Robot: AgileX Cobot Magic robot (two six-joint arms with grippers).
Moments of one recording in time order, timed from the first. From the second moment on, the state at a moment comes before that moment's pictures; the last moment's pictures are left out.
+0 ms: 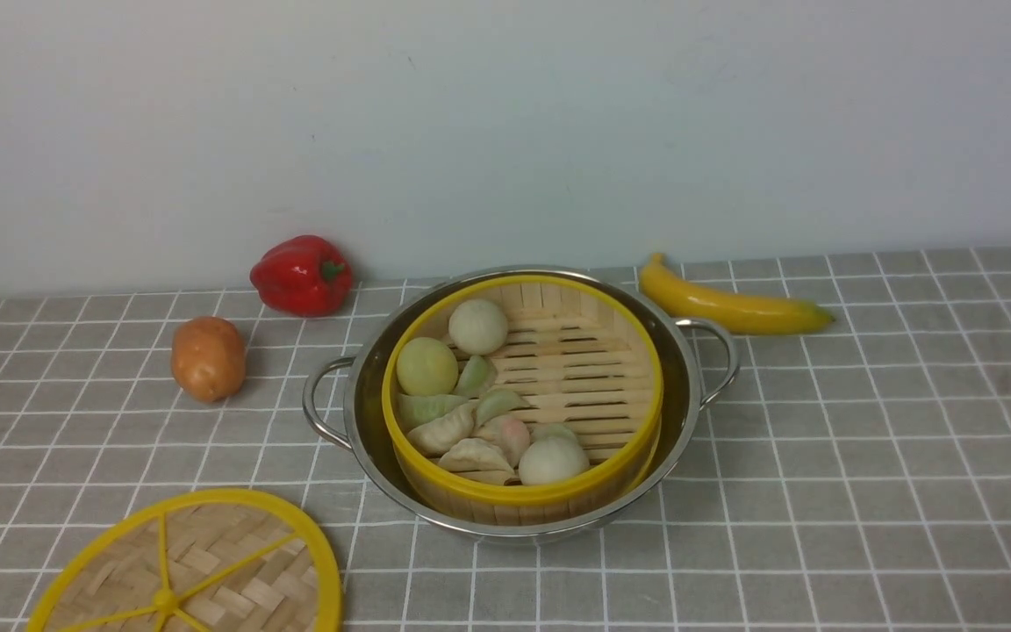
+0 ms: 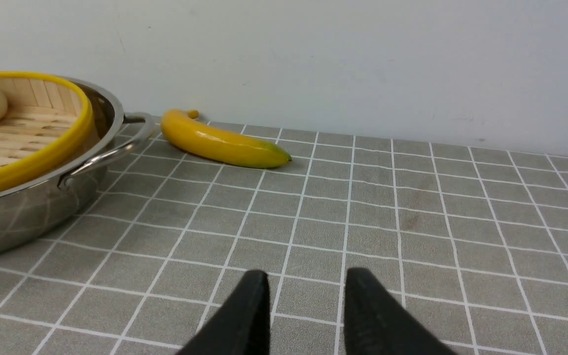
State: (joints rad) right arm 0.09 0.00 0.01 -0.05 0.34 0.10; left arm 0.04 0.00 0.01 -0.20 0.34 0.25
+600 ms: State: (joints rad) right arm 0.09 0.00 0.01 -0.05 0.34 0.10; left arm 0.04 0.00 0.01 -0.25 0.24 0.24
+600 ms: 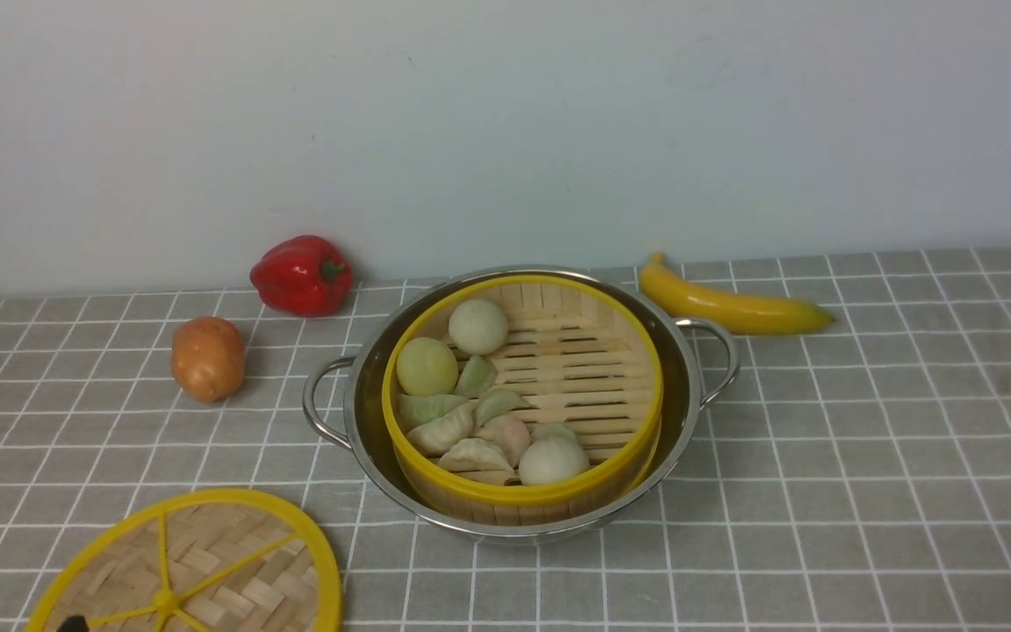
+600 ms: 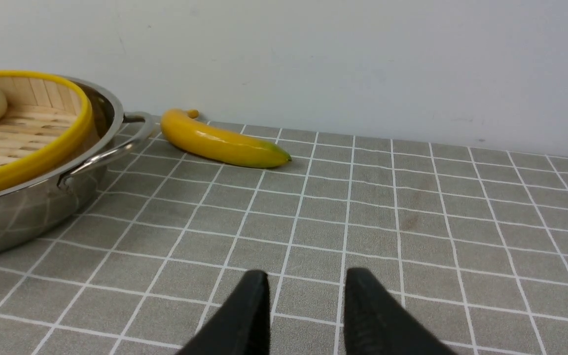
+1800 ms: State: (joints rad) right arm 0.09 0.00 0.01 -0.05 0.34 0.10; left arm 0.04 0.00 0.01 -0.51 0.08 0.13
